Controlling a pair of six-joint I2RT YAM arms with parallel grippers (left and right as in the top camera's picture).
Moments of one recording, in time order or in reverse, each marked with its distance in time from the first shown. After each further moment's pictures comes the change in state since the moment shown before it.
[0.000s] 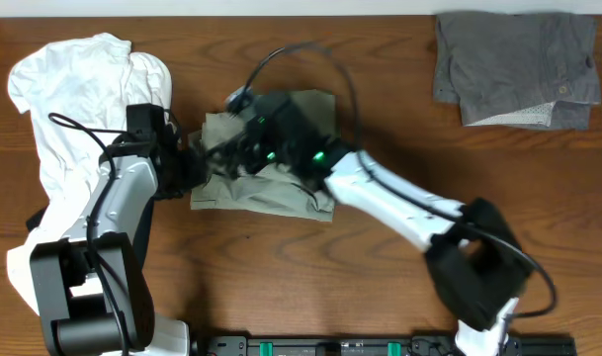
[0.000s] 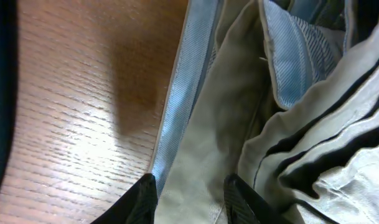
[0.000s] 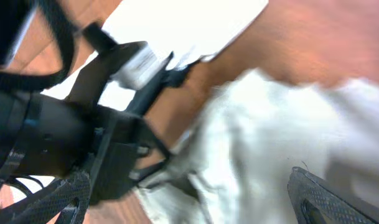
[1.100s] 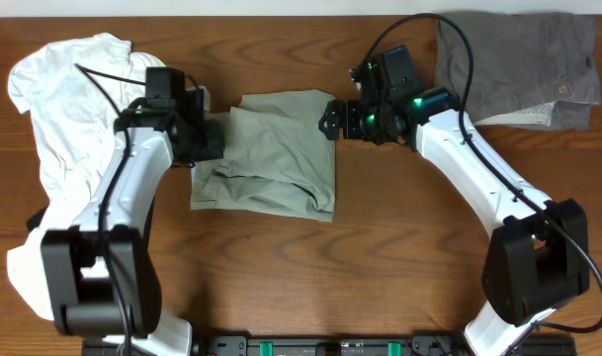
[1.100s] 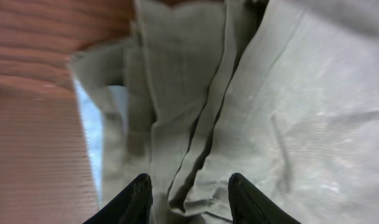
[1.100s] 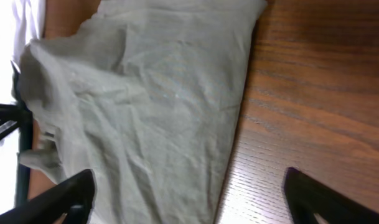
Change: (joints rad) left arm -0.125 0.084 0.225 -0.080 0.048 0.221; right arm -0.370 -0.093 0.009 -0.529 -0.035 0.119
